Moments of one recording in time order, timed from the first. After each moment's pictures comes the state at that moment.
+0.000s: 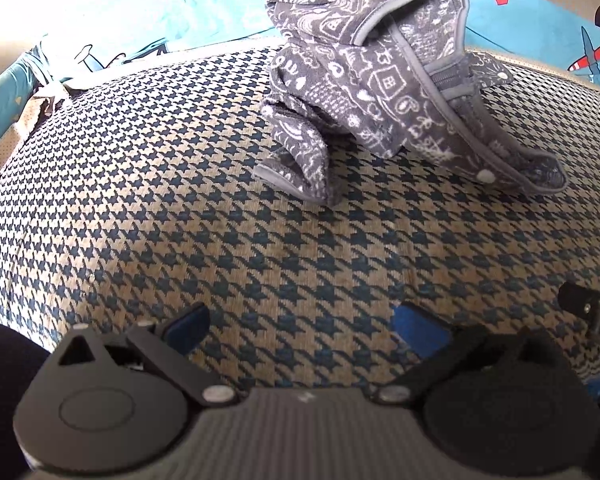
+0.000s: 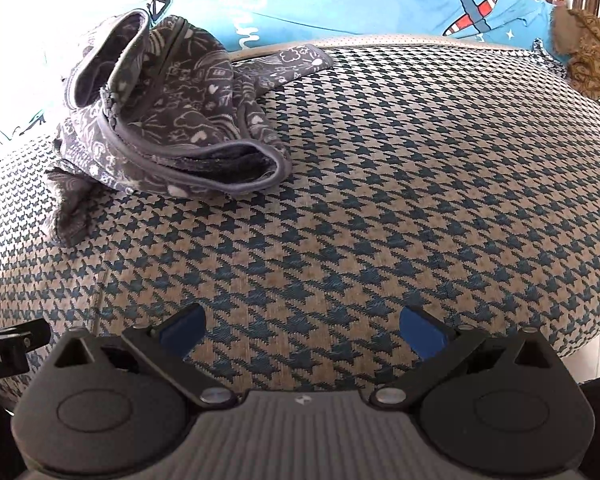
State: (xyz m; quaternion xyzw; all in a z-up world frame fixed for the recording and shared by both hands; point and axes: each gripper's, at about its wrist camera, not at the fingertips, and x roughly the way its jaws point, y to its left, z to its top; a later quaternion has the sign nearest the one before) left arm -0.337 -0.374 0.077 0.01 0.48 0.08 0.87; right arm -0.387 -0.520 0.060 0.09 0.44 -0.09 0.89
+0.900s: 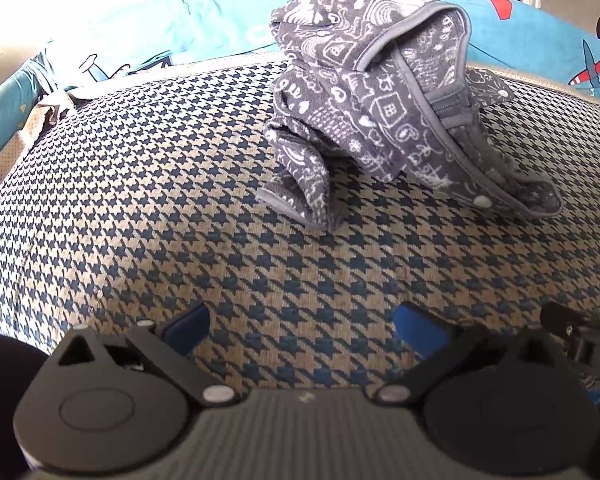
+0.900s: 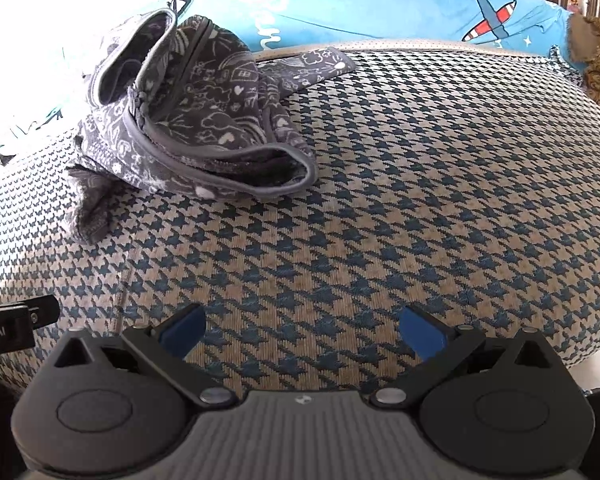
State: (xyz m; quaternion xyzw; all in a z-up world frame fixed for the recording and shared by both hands) left arm -0.321 -0.374 0.087 0.00 0.47 0.08 0.88; right arm -0.384 -0.511 0.065 0.09 0.44 -0.07 0.89
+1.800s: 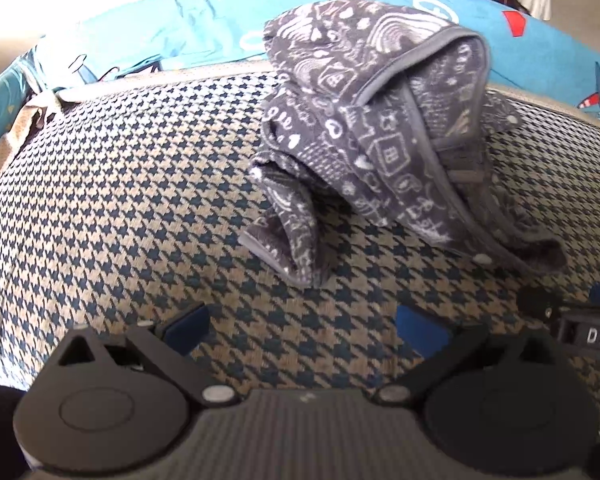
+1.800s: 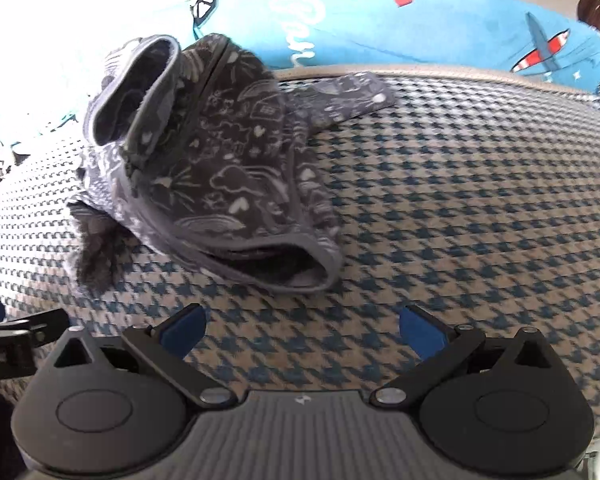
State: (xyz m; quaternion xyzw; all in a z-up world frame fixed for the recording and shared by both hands) left arm -0.298 -0.348 0.077 -0.02 0.48 0.08 0.88; right arm -0.314 -0.526 0.075 0.06 0.45 -0.01 0.89
